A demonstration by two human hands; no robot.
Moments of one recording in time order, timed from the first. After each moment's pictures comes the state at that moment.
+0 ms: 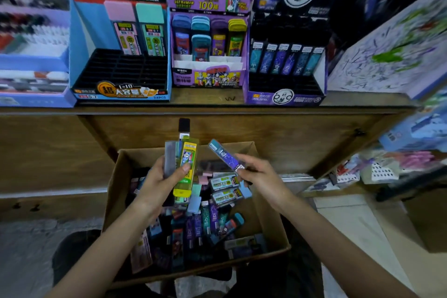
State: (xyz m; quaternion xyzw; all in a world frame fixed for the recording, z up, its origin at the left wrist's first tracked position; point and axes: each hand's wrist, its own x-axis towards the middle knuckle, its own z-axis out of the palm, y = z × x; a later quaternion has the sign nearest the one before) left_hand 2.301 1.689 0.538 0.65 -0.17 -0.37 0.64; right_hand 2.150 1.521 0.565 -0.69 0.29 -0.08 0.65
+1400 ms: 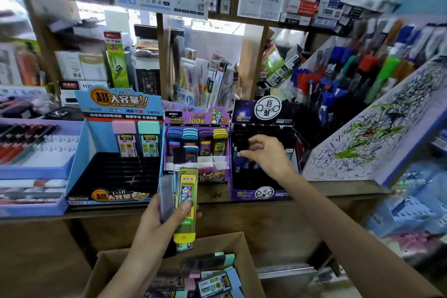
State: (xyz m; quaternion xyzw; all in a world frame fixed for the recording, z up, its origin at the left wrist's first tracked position) left_hand 2.317 1.630 0.651 0.58 -0.24 -0.28 0.73; right_hand 2.243 1.382 0.711 -0.82 0.30 -0.26 0.42
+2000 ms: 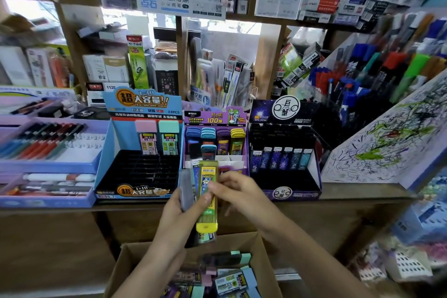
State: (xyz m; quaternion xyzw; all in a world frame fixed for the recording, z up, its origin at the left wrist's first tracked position) left_hand 2.314 1.628 0.663 0.57 -0.20 -0.29 0.74; right_hand 2.233 1.508 0.701 -0.75 0.19 -0.12 0.62
